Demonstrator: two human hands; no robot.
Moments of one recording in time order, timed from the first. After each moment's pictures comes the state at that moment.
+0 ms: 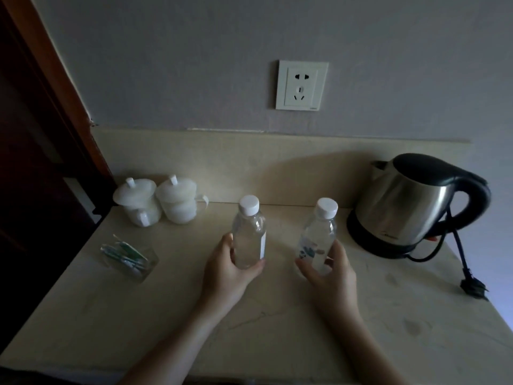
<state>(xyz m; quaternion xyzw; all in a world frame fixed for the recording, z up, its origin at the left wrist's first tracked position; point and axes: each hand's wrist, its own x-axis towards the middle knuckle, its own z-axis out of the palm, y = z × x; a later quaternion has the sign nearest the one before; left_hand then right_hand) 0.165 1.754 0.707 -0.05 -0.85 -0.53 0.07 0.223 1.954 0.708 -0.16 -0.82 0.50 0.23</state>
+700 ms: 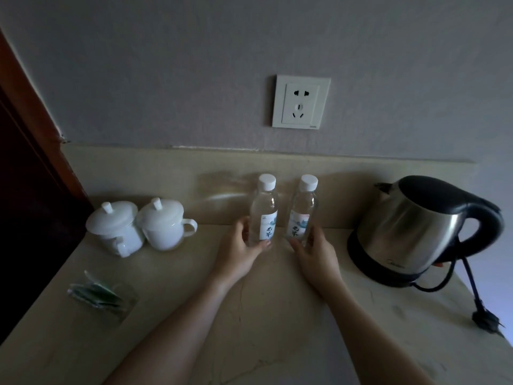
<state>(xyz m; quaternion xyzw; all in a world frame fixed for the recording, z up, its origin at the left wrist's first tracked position) 0.044 1.801 0.695 -0.11 -0.80 -0.59 0.00 0.108 1.982 0.708 -0.16 -0.88 0.43 0.16</state>
